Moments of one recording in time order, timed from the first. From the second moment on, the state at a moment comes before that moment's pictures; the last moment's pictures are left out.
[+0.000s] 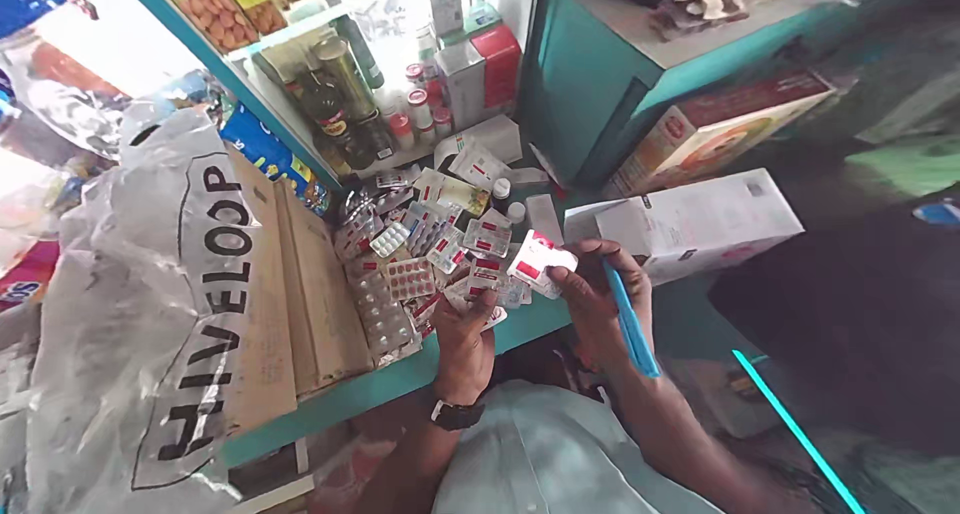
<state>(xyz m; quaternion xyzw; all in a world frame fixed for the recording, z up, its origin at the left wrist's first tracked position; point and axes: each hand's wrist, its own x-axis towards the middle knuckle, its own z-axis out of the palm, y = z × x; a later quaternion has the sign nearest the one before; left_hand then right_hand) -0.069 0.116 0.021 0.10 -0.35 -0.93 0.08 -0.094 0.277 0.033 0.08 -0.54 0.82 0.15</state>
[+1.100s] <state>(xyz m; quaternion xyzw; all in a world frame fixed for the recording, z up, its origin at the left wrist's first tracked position) 0.373 0.274 -0.013 -0.20 -0.35 -0.69 -0.60 0.634 0.230 0.016 -0.47 -0.38 0.23 0.76</state>
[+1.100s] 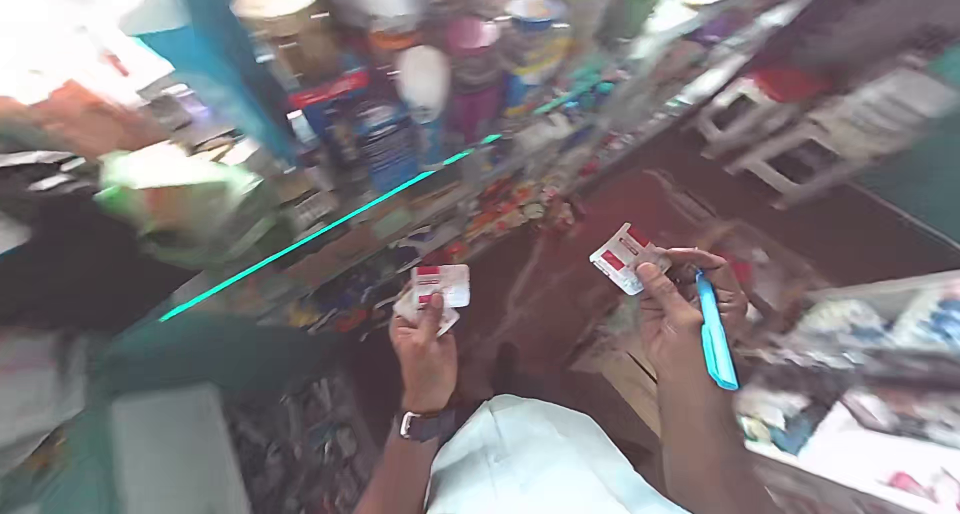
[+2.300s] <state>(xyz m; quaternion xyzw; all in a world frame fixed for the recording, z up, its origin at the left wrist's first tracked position) 1.193 0.638 -0.039 -0.30 -0.18 -0.30 -0.89 1.304 0.482 -0.012 -0.52 -0.13 0.15 0.83</state>
